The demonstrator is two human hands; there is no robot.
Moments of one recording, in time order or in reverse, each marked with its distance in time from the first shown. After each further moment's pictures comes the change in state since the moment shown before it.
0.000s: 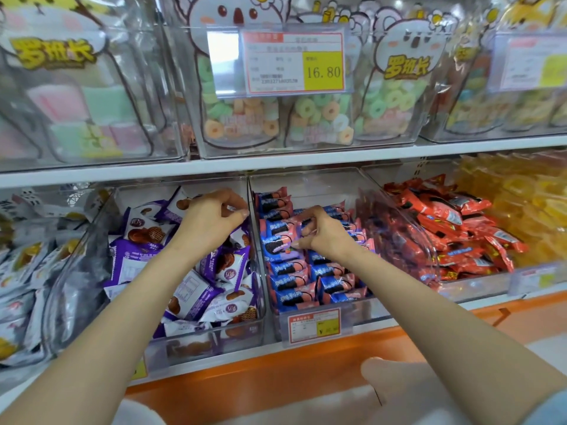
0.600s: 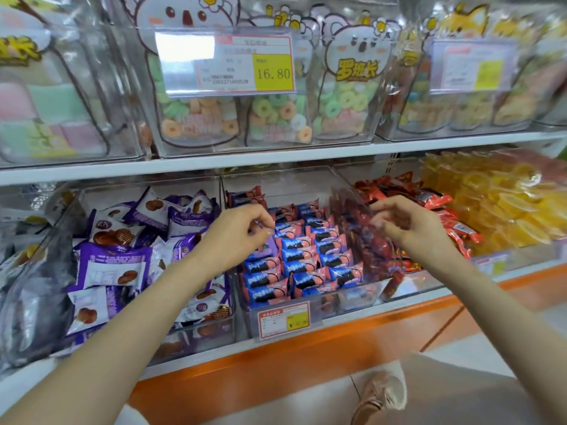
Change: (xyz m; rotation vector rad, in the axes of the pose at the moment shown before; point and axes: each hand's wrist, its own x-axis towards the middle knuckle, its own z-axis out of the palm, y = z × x) left_hand -0.006 0.032 0.050 -0.025 -0.181 0.253; right_hand -0.094 0.051 -0.122 0.018 0.352 -0.173
